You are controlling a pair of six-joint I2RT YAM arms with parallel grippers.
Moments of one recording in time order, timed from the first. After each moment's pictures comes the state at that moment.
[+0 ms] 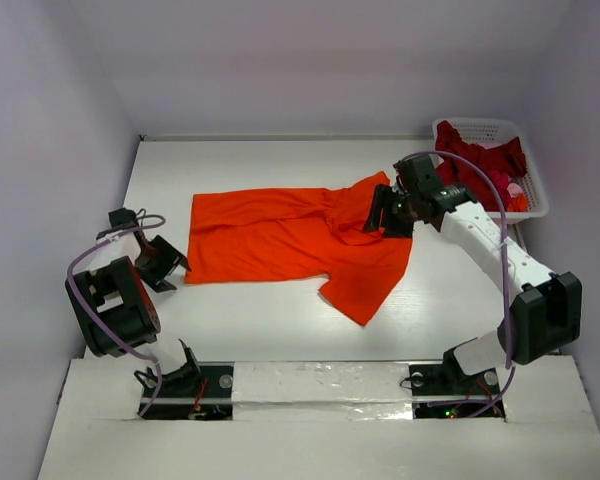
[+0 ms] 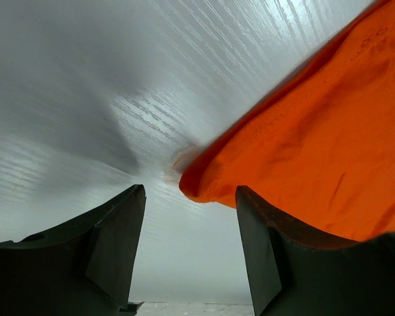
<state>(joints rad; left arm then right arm) 0.40 1.53 0.87 -0.72 0.22 -0.50 0.38 1.45 1.28 -0.77 -0.17 0.55</state>
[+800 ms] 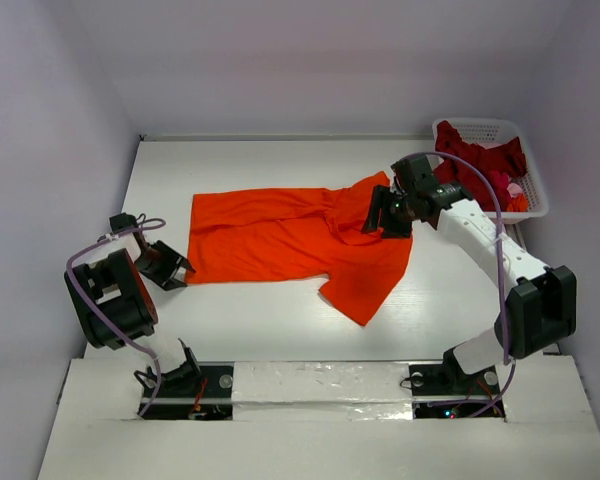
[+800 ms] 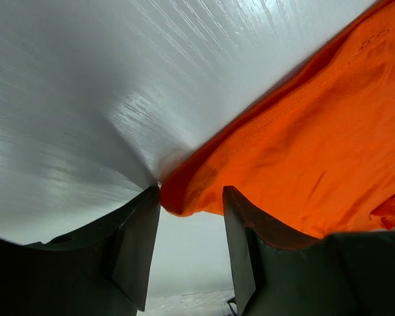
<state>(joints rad) 0.41 1.59 0.84 -0.65 0.33 -0.55 0.38 1.48 1.28 -0.77 -0.17 0.55</state>
